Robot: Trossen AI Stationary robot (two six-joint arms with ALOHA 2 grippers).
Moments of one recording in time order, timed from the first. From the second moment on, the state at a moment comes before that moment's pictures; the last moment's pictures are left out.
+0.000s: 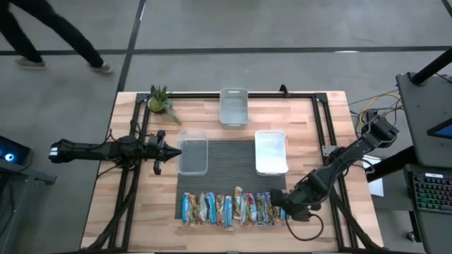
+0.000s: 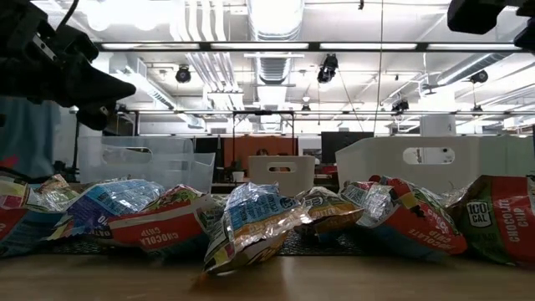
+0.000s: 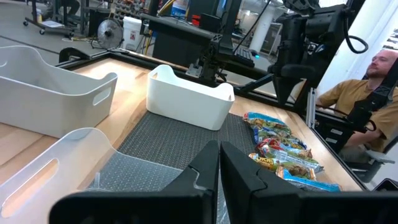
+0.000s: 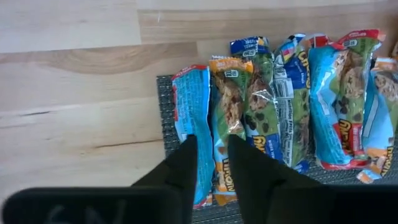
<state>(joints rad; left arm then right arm) -0.02 0.17 0.01 0.03 -0.07 -0.29 0.65 1.49 1.00 -0.77 -0.08 -0.82</state>
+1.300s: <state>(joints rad) -0.02 0.17 0.01 0.03 -0.07 -0.29 0.62 1.56 0.86 -0.65 -0.05 -0.90</state>
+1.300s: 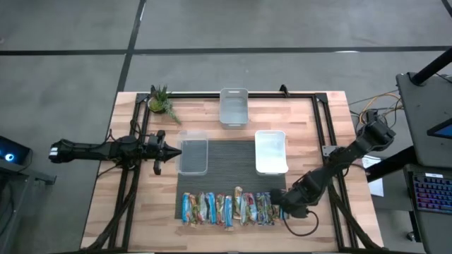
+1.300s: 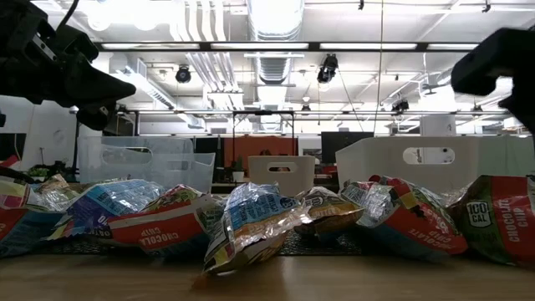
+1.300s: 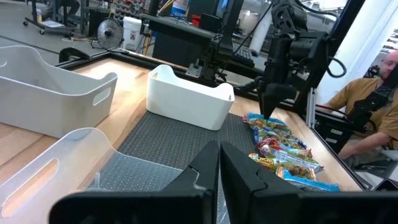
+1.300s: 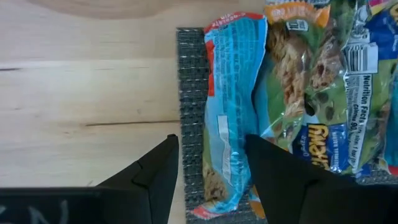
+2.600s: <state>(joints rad) -0.02 0.17 0.01 0.03 -0.07 -0.29 0.60 1.65 0.87 -0.62 -0.04 -0.89</state>
